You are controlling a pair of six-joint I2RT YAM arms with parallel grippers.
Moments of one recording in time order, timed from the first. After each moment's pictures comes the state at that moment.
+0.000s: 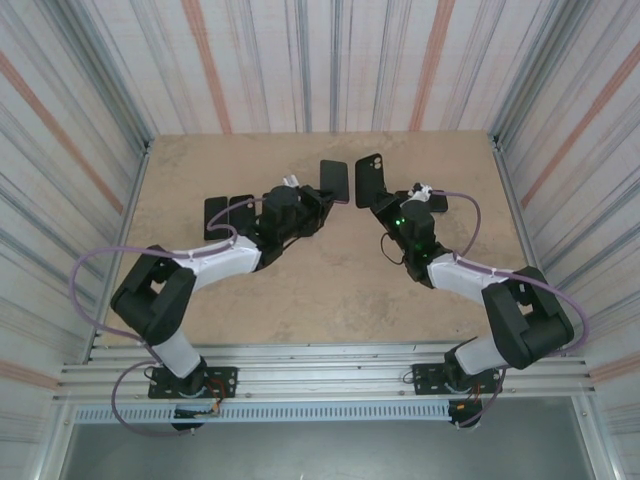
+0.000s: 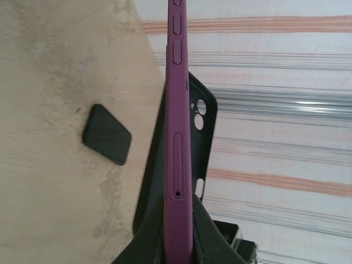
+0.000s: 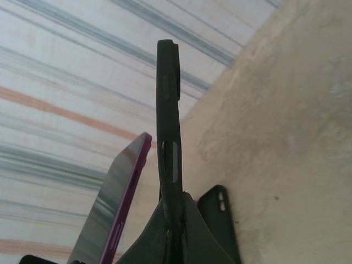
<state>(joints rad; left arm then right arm) -0.68 1.68 0.97 0.50 0.06 -1.53 0.45 1.44 0.61 0.64 0.11 1.11</state>
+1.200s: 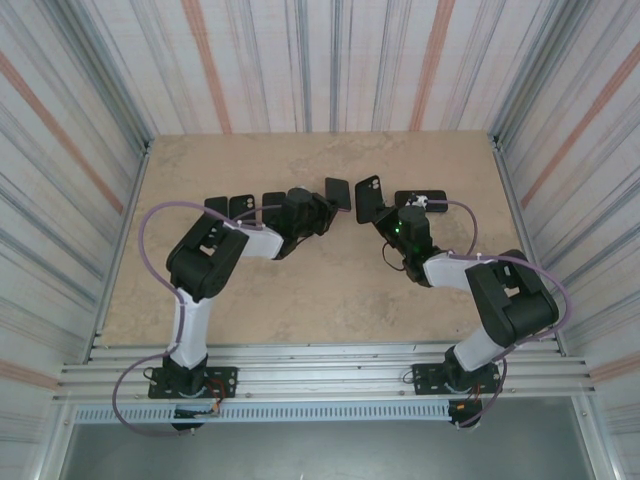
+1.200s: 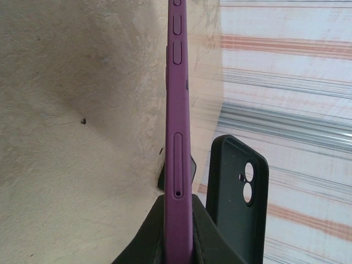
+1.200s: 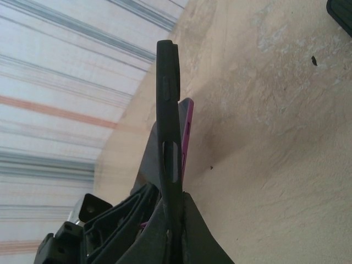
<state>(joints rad) -0.61 2.09 1.13 0.62 0.14 -1.57 0.41 1.57 0.58 0.65 0.03 1.15</state>
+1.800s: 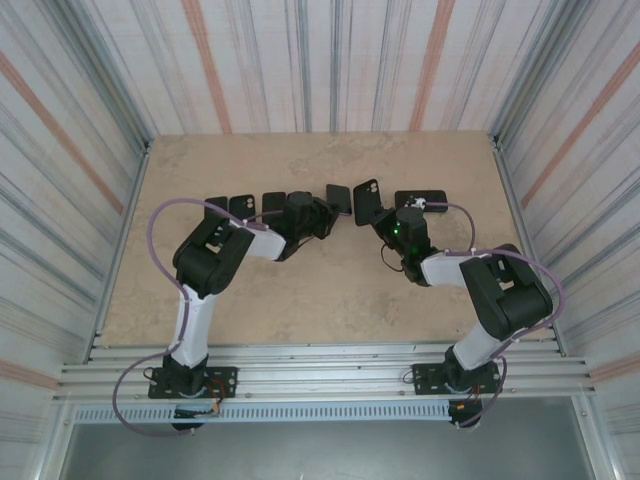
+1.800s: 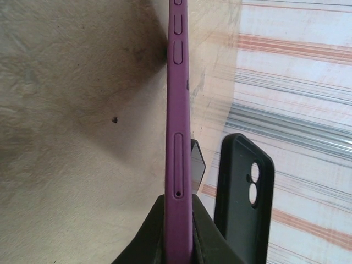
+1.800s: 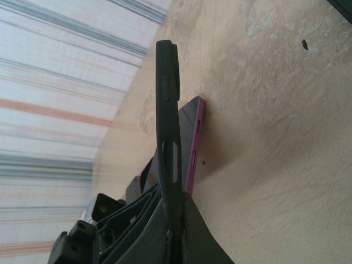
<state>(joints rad) -0.61 2.14 1.13 0.65 0.16 -1.62 0.41 1.63 0.58 0.68 0.02 1.18</state>
